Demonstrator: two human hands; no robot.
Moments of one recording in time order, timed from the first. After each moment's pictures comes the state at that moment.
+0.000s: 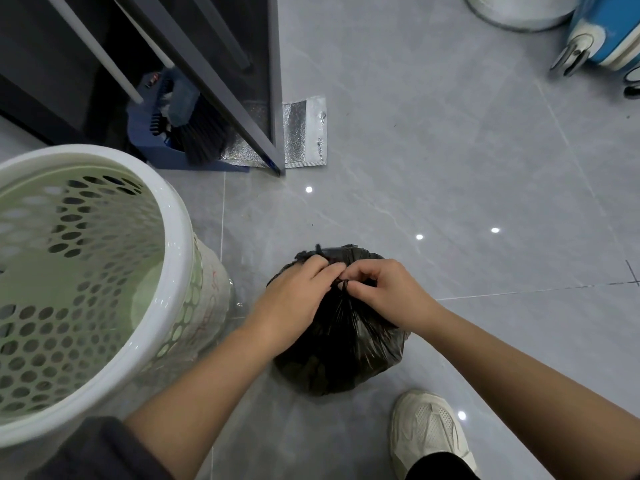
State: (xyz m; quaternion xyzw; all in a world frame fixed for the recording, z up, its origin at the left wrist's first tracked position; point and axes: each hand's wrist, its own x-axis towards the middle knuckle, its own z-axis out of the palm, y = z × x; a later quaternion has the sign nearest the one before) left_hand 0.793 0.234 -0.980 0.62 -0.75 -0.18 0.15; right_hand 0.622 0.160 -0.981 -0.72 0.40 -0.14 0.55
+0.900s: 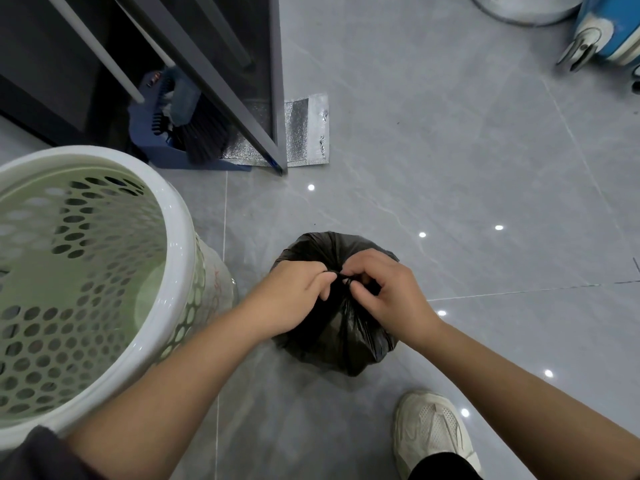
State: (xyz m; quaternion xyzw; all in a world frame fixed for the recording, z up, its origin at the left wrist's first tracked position) left_hand 0.804 0.217 -0.947 0.67 -0.64 -0.36 0.13; right_hand 0.624 0.173 -0.989 -0.79 0.36 -0.28 0.40
